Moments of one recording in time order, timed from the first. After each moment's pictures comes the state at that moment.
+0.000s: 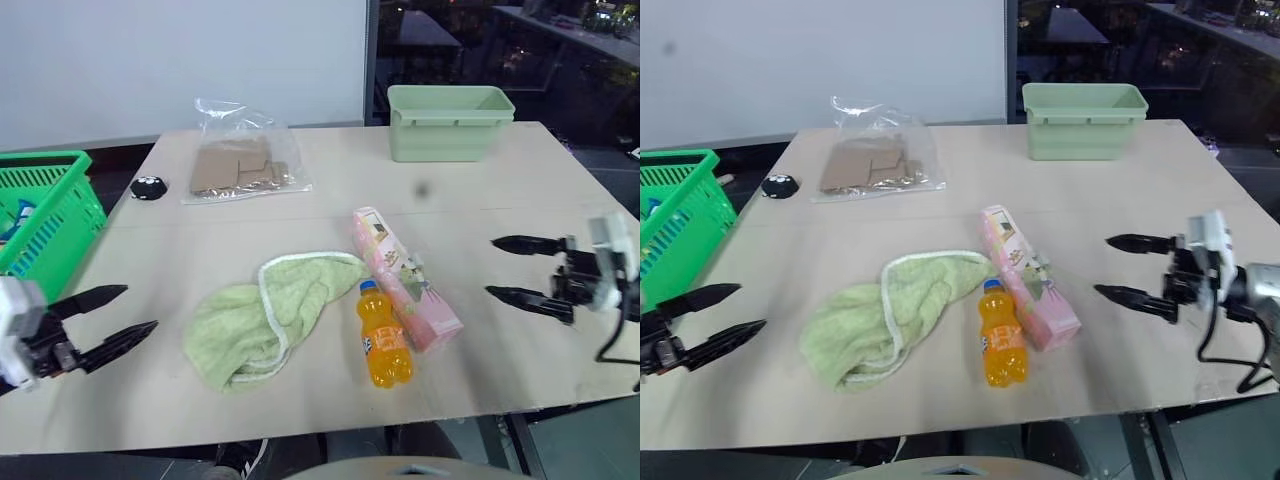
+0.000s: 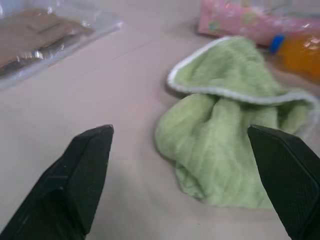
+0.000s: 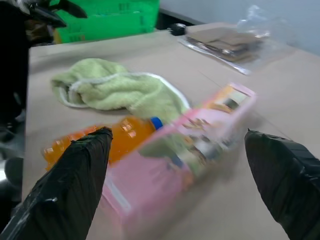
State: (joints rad) left arm 0.41 0.93 0.81 -0.03 -0.66 0.25 -1.32; right arm -0.24 -0.80 -0.12 -0.22 0.65 0.43 1.23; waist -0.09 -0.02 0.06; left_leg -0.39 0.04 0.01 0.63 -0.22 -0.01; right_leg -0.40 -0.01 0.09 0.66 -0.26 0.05
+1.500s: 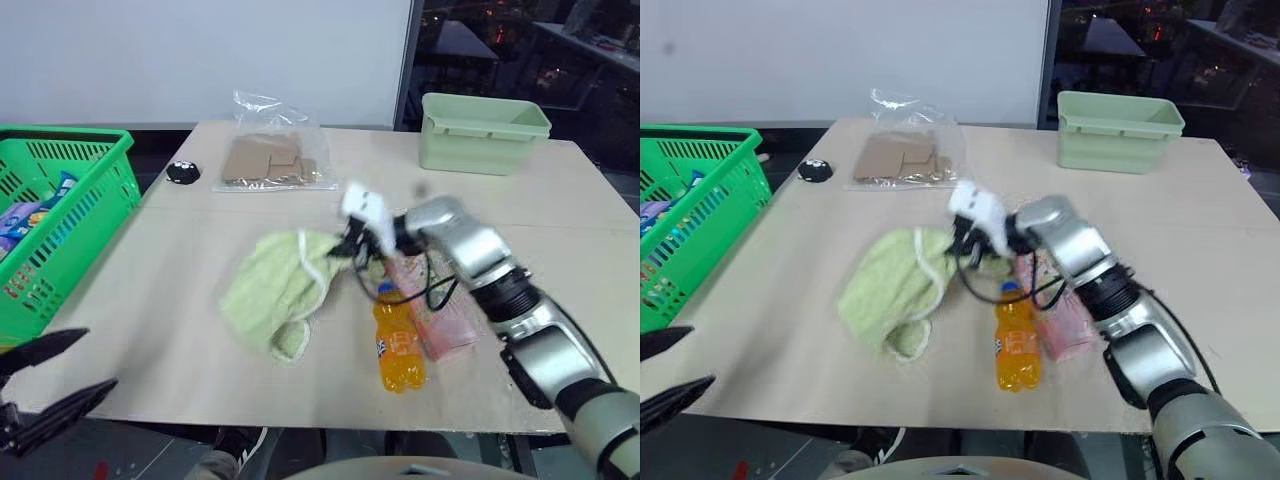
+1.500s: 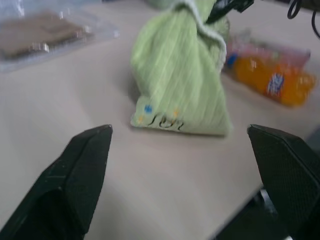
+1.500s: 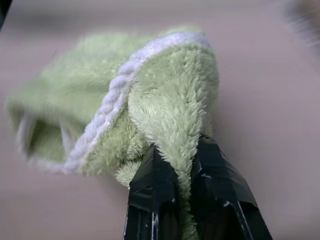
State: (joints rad) left arm 0.66 0.79 1.05 -0.30 -0.84 0.39 -1.35; right arm -0.90 -0.31 0.28 0.06 0.17 0.80 0.98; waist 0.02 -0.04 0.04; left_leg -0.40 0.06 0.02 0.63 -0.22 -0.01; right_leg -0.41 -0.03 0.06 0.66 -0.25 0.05
